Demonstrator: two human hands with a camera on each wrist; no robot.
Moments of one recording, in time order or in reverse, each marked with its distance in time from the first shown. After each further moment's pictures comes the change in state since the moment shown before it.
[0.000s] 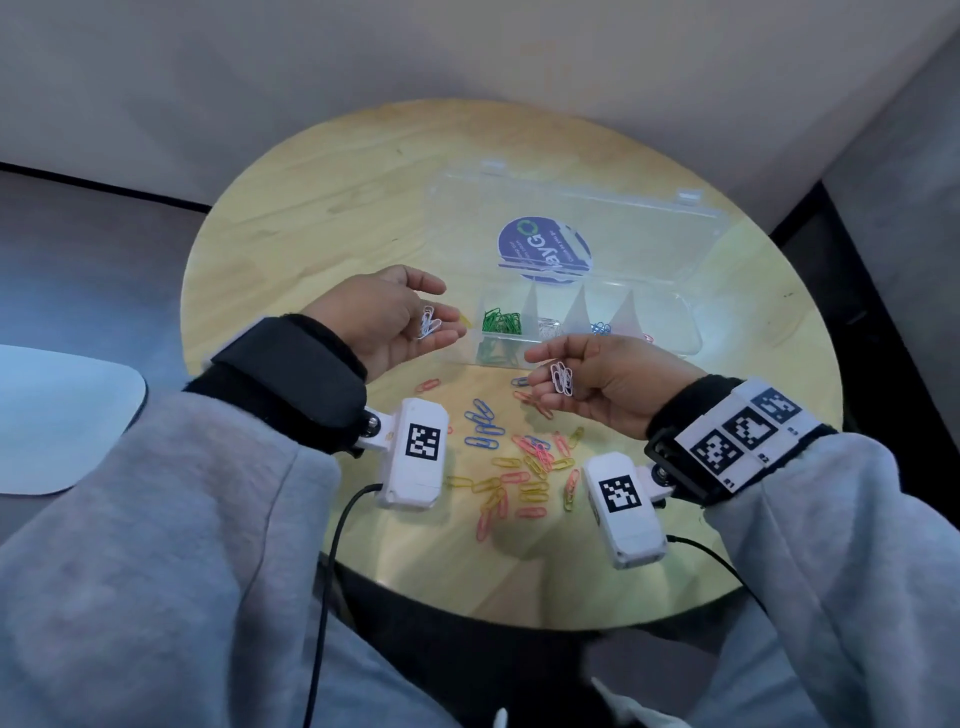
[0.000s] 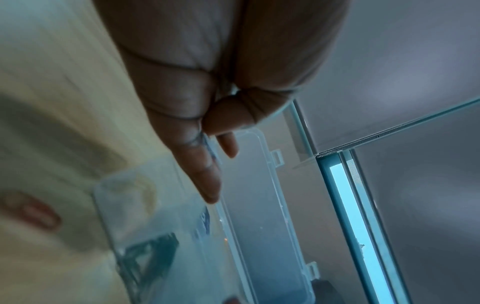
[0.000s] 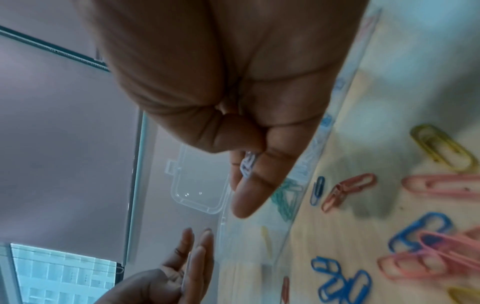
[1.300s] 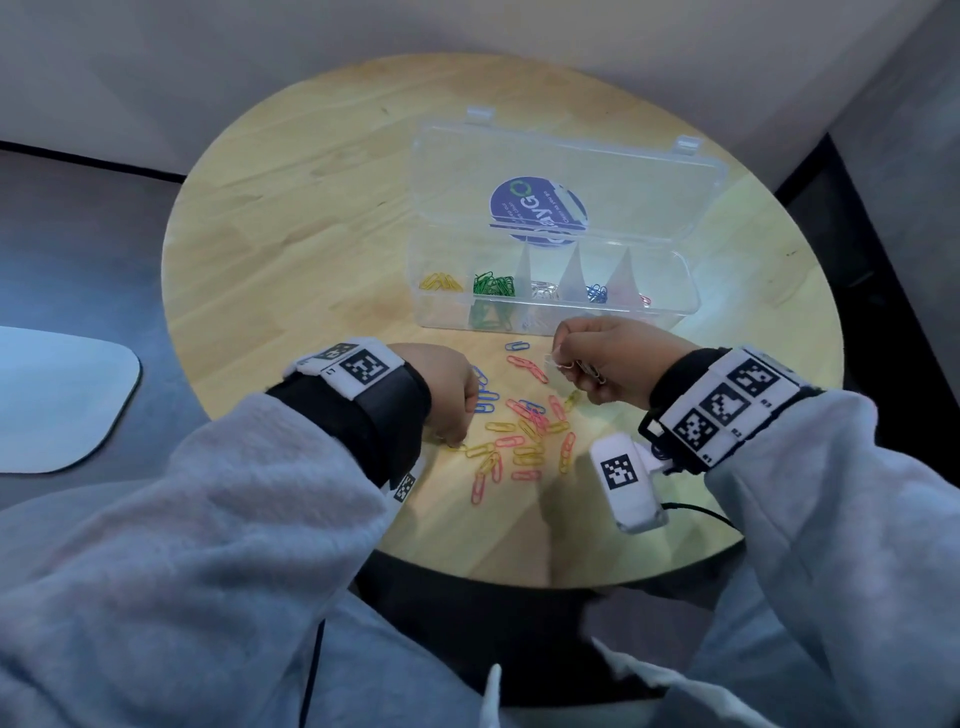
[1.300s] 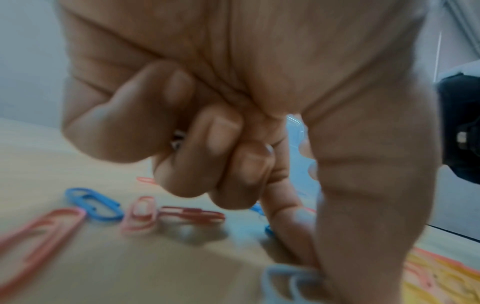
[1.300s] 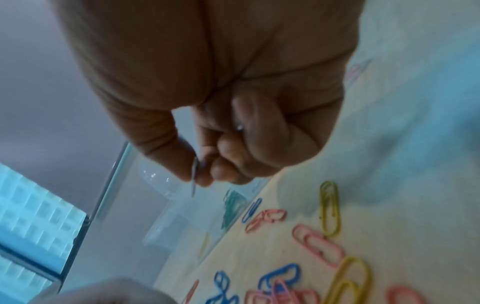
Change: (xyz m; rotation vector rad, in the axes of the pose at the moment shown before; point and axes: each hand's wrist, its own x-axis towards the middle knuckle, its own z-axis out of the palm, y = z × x) left_hand -0.009 -0.055 0.031 1.658 -0.379 0.007; right_hand 0.007 0.017 -0.017 -0.464 0.107 -0.004
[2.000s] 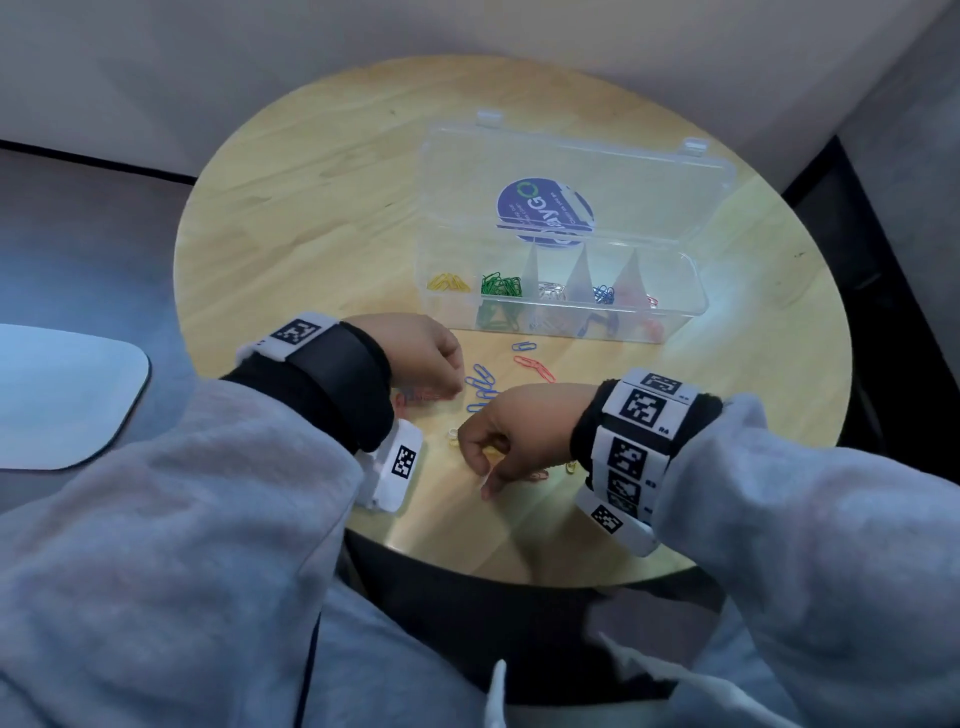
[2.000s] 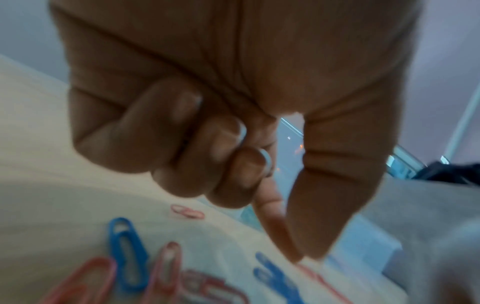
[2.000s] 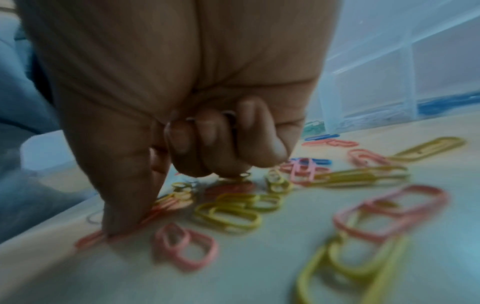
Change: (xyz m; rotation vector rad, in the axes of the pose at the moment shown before) left_hand 0.001 -0.033 -0.014 -0.503 0.034 -0.036; right_hand -0.003 -0.004 0.068 -1.019 -0.502 -0.283
